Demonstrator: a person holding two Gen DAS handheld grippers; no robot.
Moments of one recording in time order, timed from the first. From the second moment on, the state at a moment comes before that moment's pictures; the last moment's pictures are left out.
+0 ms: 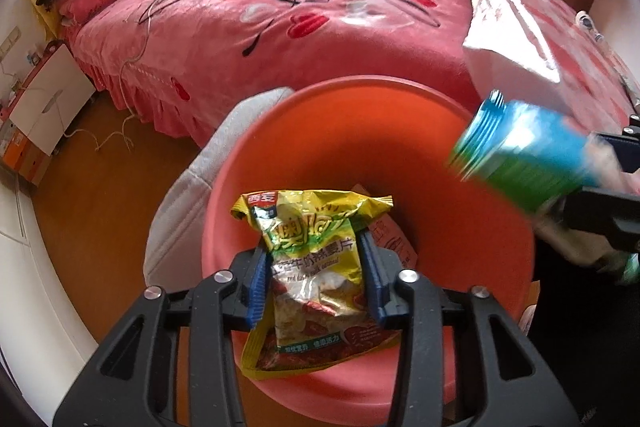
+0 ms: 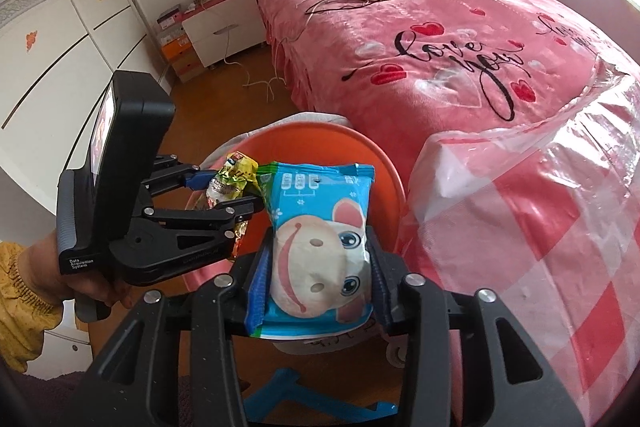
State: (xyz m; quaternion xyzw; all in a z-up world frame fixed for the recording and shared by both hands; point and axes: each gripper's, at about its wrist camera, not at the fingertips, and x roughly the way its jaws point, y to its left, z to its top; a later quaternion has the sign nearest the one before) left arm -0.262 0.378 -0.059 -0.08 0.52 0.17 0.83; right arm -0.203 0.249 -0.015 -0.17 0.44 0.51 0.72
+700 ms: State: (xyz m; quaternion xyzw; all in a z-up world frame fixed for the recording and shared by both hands) left arm -0.259 0.370 -0.039 -0.06 0.49 0.19 0.85; right arm -0.201 0.195 0.009 -0.11 0.40 0.49 0.77
